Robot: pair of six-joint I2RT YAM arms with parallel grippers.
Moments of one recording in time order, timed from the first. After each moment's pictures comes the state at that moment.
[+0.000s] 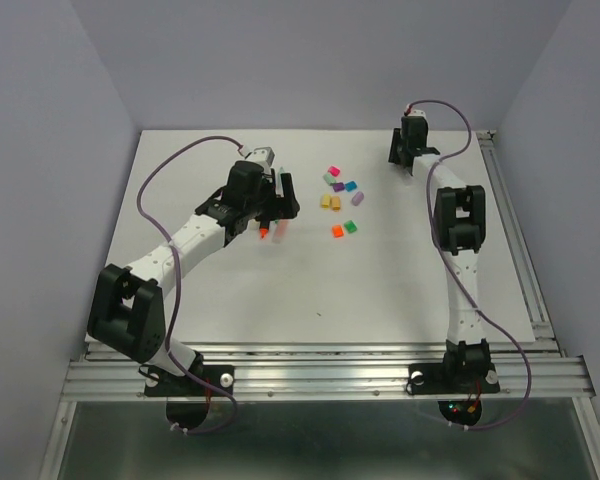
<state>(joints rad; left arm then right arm) -0.48 1.48 1.10 -0.22 0.04 -0.44 0.09 2.58 2.18 -0.19 0.20 0.15</state>
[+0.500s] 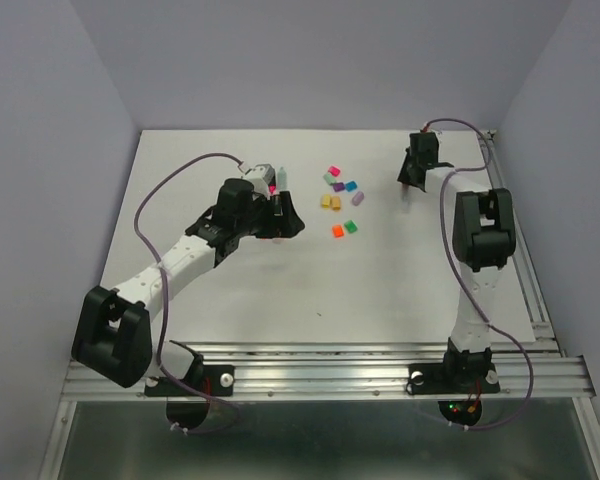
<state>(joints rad) -0.48 1.37 0.95 -0.16 0.20 -0.45 0.09 2.28 1.72 -0.15 0.24 0.30</state>
